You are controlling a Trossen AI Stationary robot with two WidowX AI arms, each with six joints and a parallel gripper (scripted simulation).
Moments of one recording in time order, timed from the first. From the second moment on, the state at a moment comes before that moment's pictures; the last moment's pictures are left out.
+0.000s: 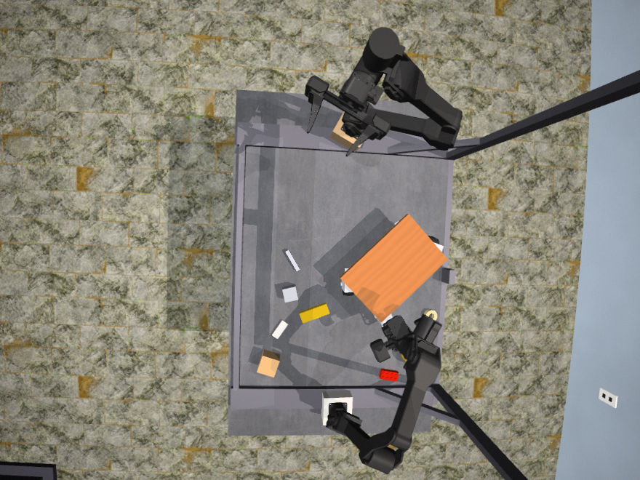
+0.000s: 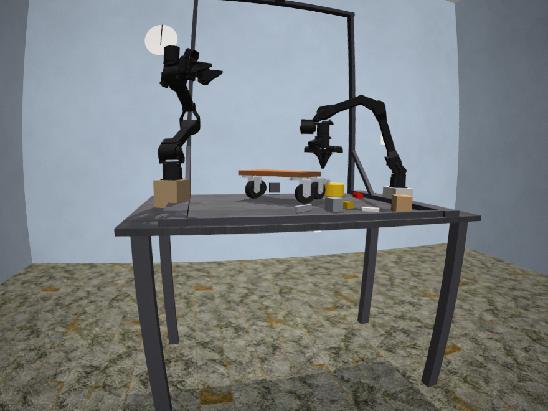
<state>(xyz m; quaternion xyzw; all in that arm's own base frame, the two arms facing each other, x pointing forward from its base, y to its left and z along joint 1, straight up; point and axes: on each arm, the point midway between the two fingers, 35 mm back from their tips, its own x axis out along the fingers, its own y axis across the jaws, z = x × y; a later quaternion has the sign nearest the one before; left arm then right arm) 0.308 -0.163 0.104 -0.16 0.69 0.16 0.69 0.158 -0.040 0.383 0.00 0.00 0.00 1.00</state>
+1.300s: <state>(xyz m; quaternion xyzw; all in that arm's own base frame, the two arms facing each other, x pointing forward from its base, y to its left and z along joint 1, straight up) 0.309 -0.163 0.071 -0.16 0.69 0.16 0.69 0.158 -0.040 0.383 0.00 0.00 0.00 1.00</state>
